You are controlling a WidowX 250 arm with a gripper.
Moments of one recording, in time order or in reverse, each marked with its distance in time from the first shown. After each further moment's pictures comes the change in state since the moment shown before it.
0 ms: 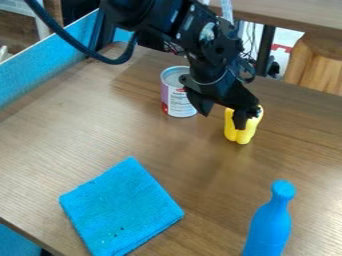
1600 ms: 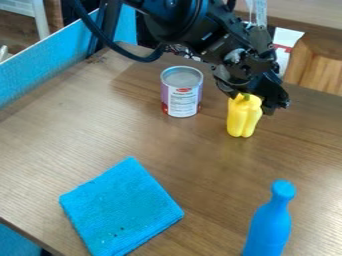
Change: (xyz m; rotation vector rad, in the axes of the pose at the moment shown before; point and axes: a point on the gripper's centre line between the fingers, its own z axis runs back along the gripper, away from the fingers) arm 0.040 -0.020 -0.016 0.045 -0.200 -0.074
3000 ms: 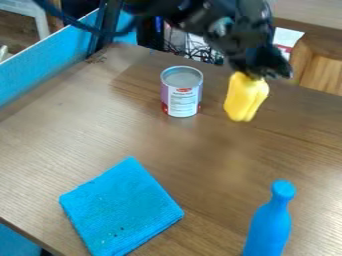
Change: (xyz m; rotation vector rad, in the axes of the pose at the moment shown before) arm 0.026 0.006 0.043 -0.008 -0.129 0.010
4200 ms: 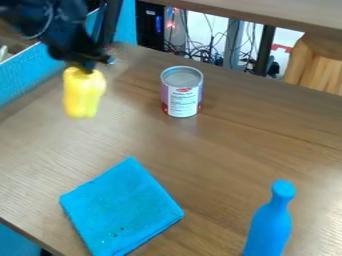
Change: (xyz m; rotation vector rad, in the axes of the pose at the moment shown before) arm -0.079 0.156 0.106 0.208 0.155 0.096
